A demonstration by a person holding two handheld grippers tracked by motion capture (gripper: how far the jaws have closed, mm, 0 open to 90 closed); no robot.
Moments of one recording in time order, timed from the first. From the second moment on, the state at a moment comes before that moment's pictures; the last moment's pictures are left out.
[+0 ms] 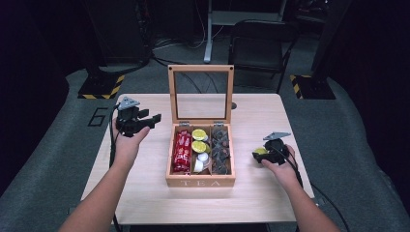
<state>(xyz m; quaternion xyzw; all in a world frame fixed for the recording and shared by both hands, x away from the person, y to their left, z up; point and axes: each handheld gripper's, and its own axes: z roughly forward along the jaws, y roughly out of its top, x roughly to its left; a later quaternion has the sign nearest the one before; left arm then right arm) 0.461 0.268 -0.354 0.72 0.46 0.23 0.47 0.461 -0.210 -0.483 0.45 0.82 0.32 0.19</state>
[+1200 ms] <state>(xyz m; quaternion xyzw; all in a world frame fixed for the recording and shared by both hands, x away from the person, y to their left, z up) 0.460 0.267 -0.354 0.72 0.46 0.23 0.47 0.462 -0.161 -0.416 0.39 0.83 0.35 0.19</state>
